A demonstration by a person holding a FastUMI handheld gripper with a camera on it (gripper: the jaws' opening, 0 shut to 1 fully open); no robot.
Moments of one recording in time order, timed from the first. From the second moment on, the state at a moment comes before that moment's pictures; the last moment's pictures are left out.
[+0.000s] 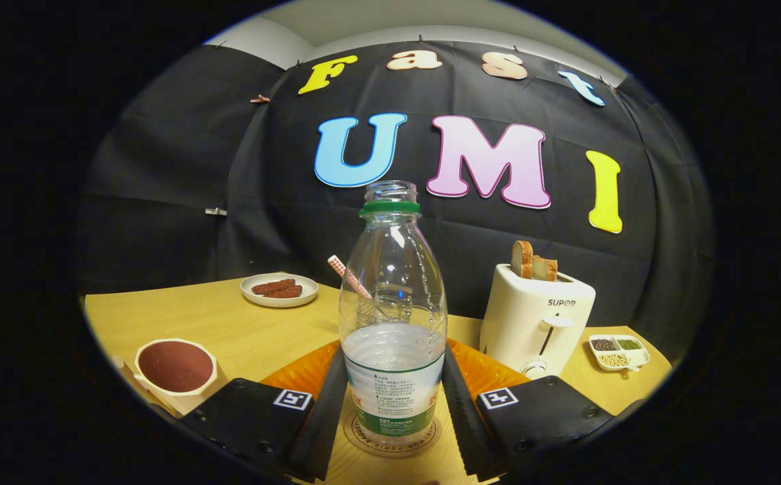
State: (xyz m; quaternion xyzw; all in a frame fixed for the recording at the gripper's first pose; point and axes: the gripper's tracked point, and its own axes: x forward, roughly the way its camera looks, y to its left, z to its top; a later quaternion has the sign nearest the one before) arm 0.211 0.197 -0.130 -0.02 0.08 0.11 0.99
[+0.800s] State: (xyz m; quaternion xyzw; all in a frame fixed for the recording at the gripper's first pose) arm 0.205 0.190 -0.155 0.00 0.11 0.11 0.99
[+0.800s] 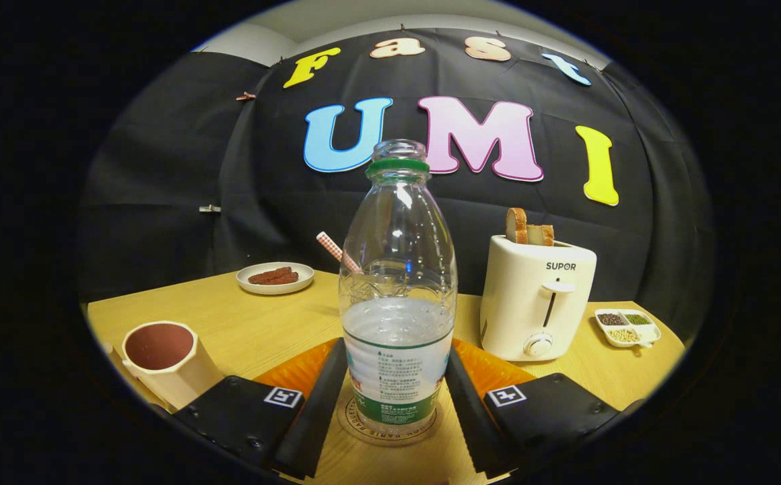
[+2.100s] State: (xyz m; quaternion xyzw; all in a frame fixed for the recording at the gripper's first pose) arm 0.068 0.103 -0.021 -0.01 -0.02 0.13 0.99
